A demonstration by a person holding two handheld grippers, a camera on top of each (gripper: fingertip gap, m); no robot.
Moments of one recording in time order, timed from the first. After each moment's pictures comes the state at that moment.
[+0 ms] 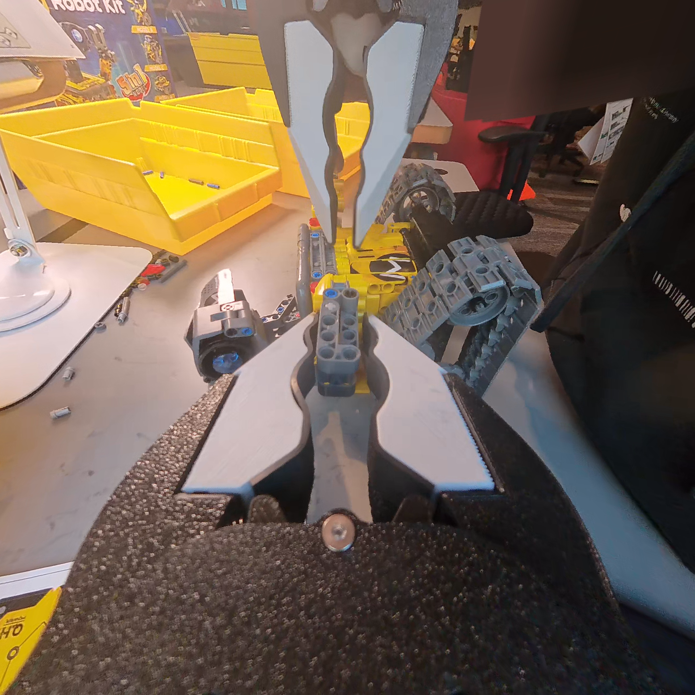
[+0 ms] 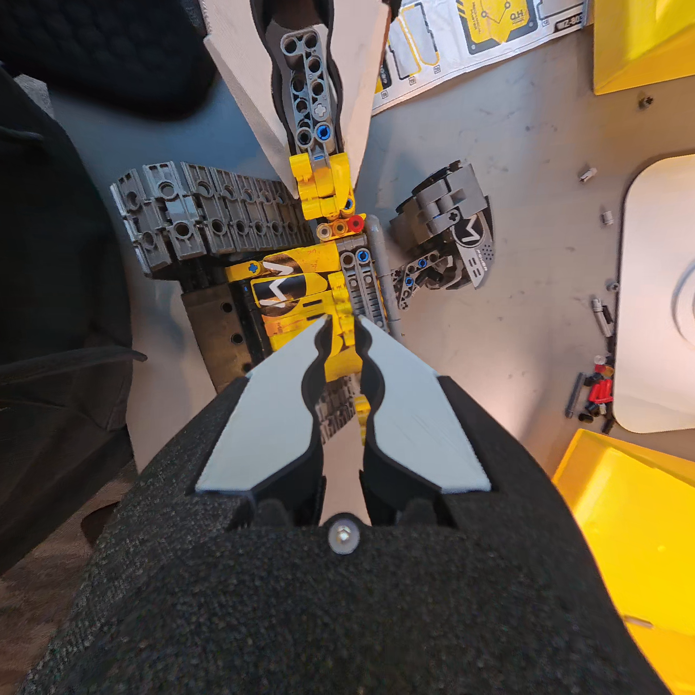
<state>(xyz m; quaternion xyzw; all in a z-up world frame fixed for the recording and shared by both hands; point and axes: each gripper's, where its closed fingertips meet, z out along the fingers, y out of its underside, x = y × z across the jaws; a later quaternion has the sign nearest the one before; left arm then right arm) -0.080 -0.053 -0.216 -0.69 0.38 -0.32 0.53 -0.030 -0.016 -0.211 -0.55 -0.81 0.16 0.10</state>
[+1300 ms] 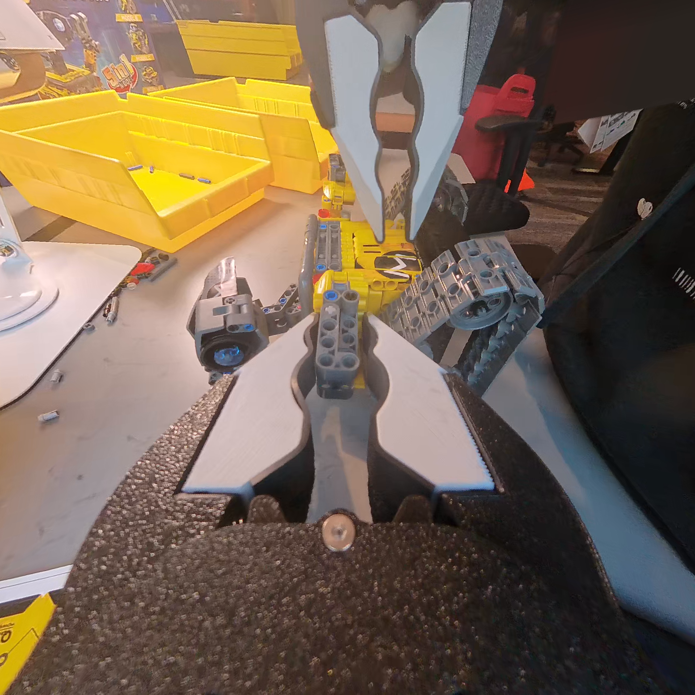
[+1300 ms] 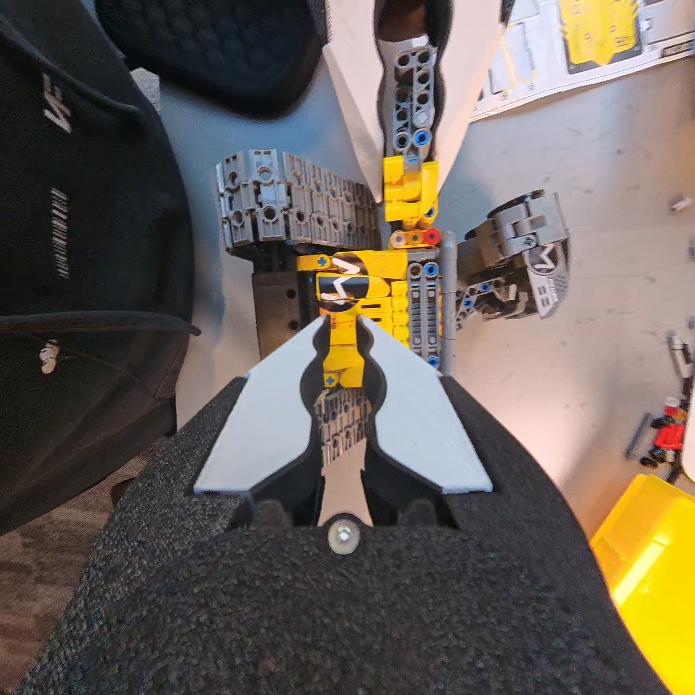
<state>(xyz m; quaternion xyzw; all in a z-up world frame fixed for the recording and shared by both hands) -0.075 -0.057 -0.217 -0.69 0.39 -0.31 0.52 -0.015 -0.053 -0.209 -0.51 -0.83 0.21 0.06</state>
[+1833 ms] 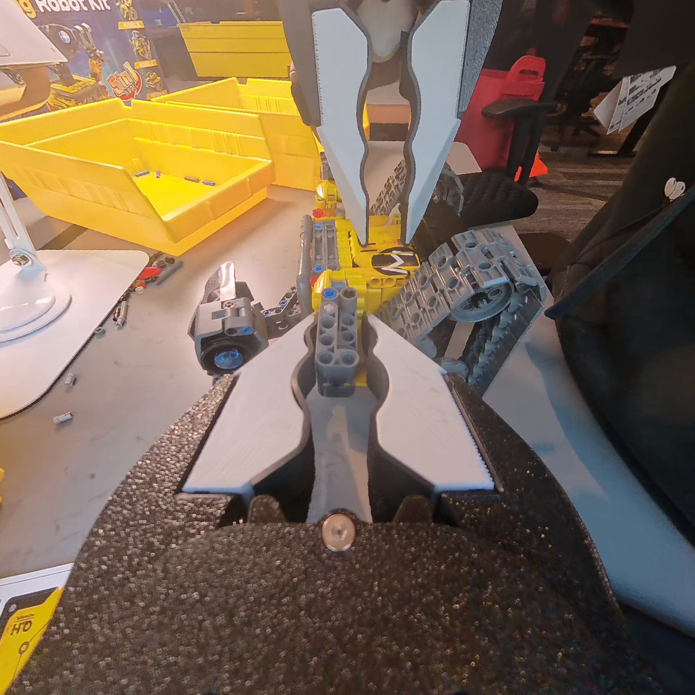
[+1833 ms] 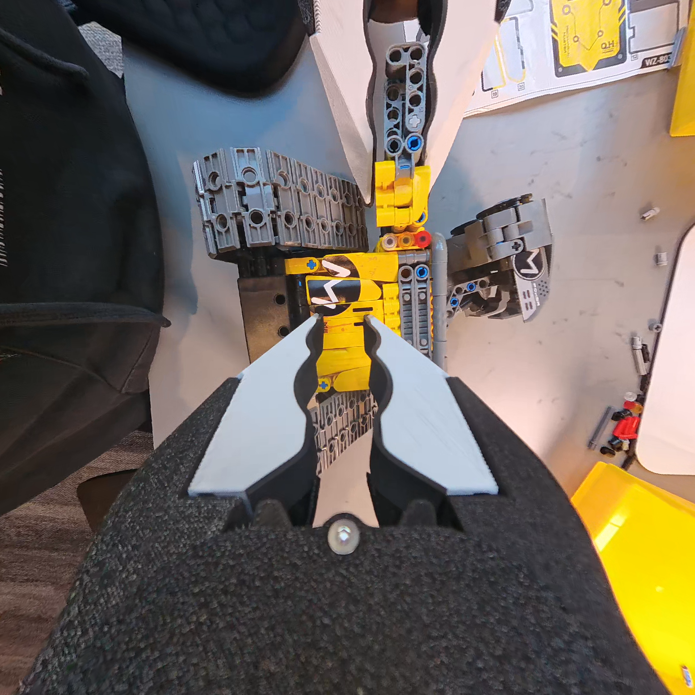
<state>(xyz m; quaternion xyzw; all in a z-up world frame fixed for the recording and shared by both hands) -0.073 -0.060 -0.218 -0.69 0.40 -0.29 0.53 -0.021 -0.052 -0.214 -0.49 -0.85 0.17 0.08</state>
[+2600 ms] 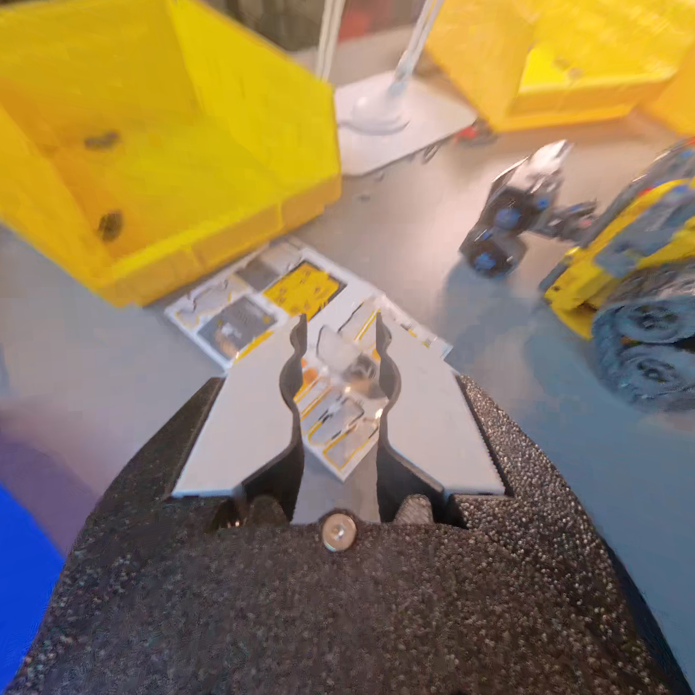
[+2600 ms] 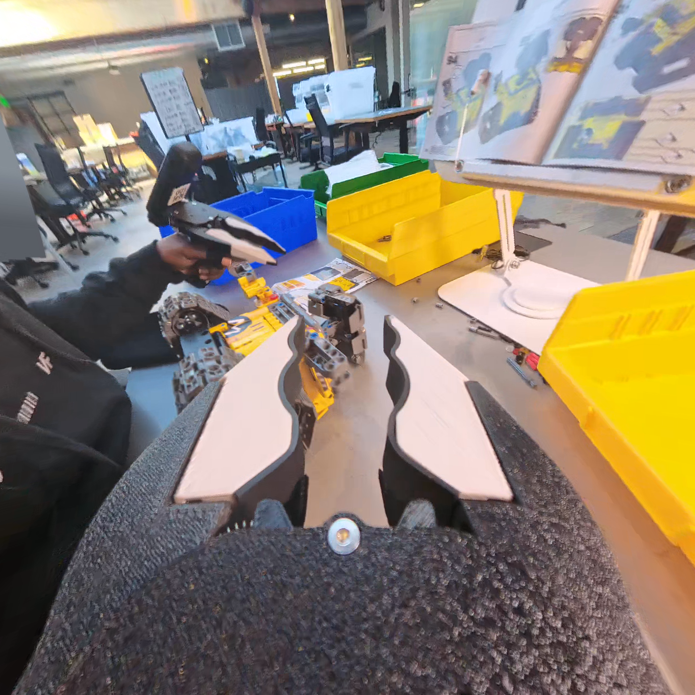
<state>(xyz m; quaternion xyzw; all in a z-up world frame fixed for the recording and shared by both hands) -0.244 -0.080 -0.246 -0.87 0.04 -0.03 0.49 0.047 0.046 -0.157 -0.55 -0.50 0.52 0.42</state>
